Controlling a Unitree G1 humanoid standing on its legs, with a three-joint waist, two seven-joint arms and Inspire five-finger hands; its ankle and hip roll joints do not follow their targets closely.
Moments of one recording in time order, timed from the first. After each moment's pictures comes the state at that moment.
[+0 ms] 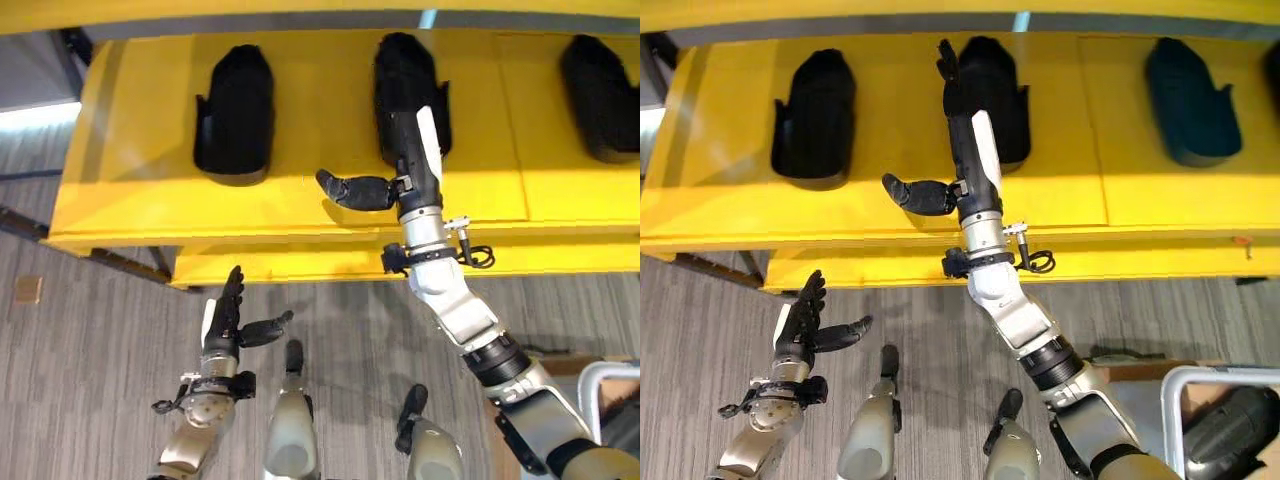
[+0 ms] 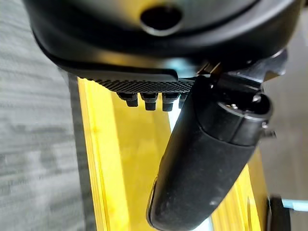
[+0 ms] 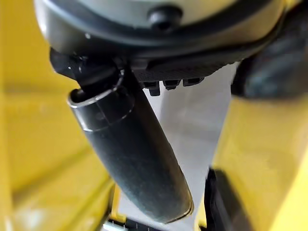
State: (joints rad) left arm 0.11 0.44 -0.21 0.09 -0.31 -0.13 0.34; right arm -0.69 -0.32 0.43 0.07 0.03 -0.13 -0.41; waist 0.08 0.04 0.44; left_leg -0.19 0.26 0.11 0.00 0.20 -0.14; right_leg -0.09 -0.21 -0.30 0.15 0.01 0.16
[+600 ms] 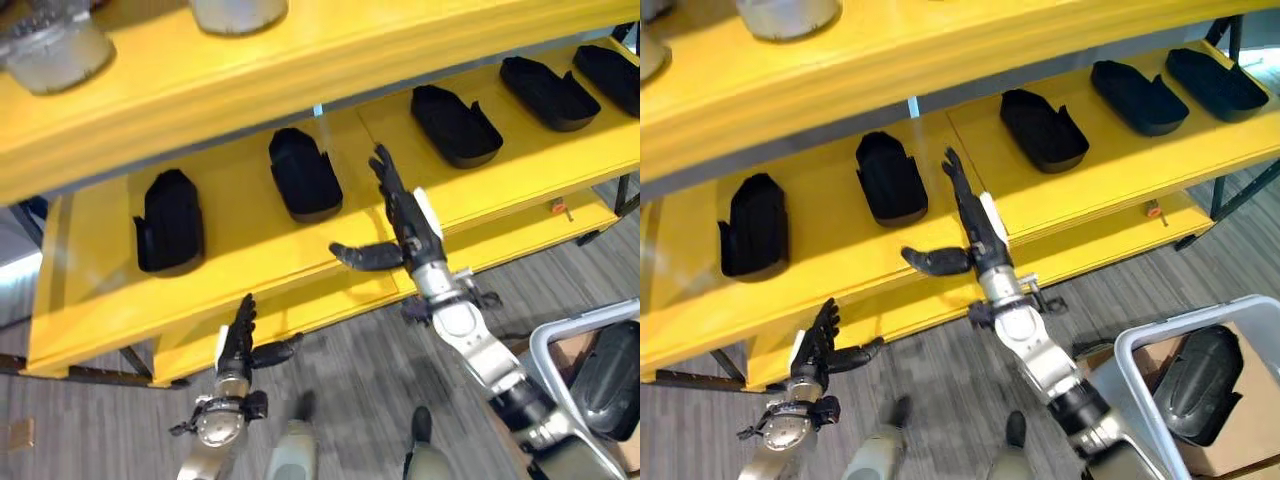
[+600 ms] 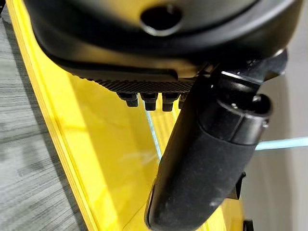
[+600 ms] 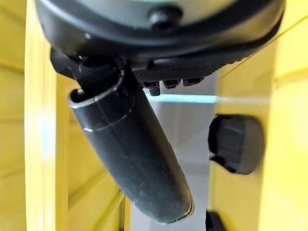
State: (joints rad) left arm 0.22 0.34 -0.18 0.13 -0.31 -0.13 0.28; right arm -0.34 -0.40 0.45 0.00 0.24 -0.17 -0.25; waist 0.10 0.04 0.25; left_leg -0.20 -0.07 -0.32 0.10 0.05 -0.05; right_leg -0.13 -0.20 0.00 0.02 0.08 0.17
